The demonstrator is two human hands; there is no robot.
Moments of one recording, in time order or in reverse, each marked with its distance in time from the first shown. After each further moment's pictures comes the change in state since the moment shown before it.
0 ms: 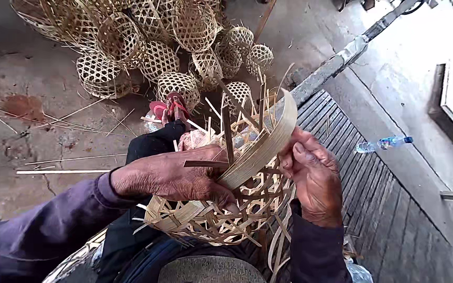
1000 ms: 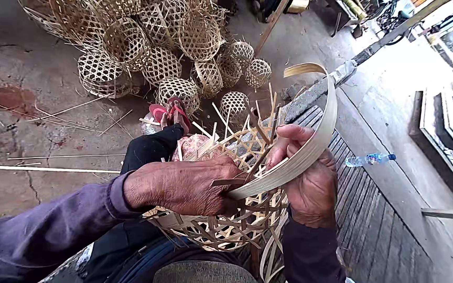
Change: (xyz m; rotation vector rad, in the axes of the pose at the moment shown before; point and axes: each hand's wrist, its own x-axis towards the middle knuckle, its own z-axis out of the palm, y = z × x) left_hand 0.001 0.010 0.011 0.366 0.054 0.161; right_hand 0.018 -0.022 0.029 0.298 -0.248 -0.038
